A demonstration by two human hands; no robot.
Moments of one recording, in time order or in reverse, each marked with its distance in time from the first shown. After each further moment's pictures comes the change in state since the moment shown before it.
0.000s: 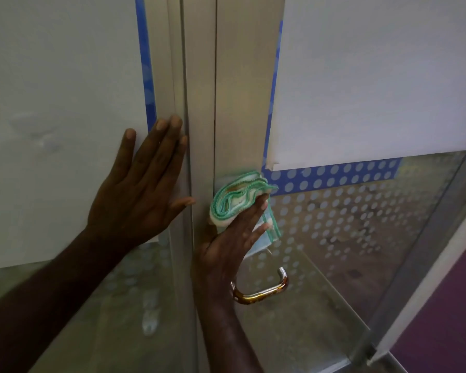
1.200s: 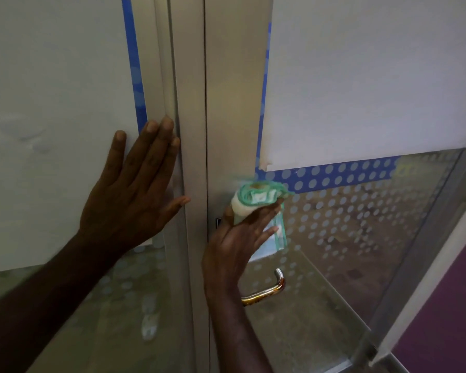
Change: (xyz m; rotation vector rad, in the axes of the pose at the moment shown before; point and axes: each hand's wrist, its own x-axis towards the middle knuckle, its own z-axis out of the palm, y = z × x) left_hand 0.003 0.005 -0.006 0.040 -0.018 -0.015; right_hand 0.021 0.005 -0.011 0.059 -0.034 0.305
